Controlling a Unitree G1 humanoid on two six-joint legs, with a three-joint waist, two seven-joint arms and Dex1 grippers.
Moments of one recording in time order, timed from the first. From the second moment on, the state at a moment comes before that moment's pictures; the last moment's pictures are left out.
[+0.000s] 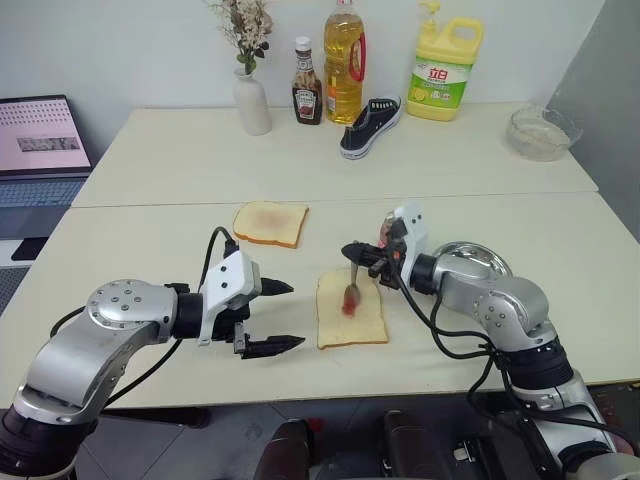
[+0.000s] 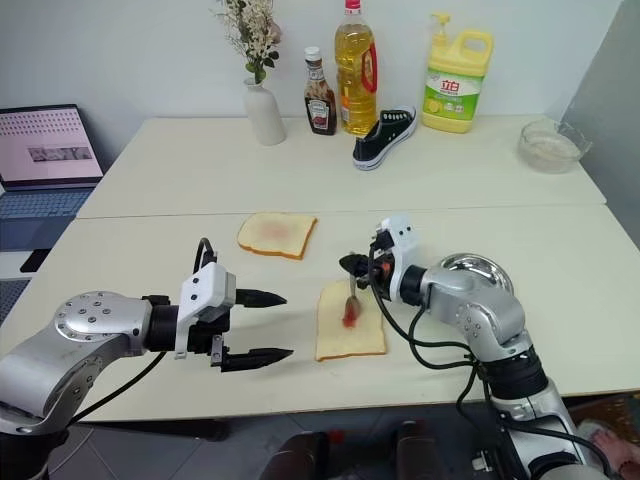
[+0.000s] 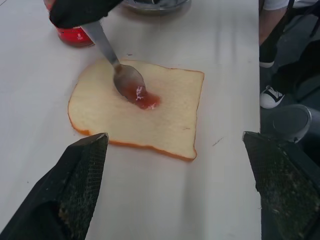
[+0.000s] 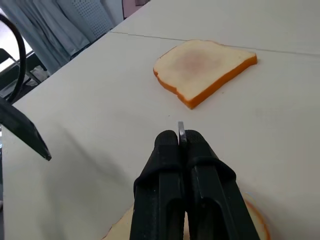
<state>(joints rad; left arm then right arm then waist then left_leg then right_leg) -0.17 0.92 0.03 -0.52 -0.53 0.67 -1.05 -0.57 -0.36 0.16 -0.16 0.70 0.84 0.37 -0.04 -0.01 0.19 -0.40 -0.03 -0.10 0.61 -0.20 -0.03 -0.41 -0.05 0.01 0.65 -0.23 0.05</state>
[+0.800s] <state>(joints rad) -0.23 0.92 0.01 -0.48 -0.52 0.64 -1.07 -0.48 -0.21 -0.04 -0.15 0.86 1.10 0.29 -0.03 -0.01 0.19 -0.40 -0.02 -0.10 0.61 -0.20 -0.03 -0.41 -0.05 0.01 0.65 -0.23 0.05</state>
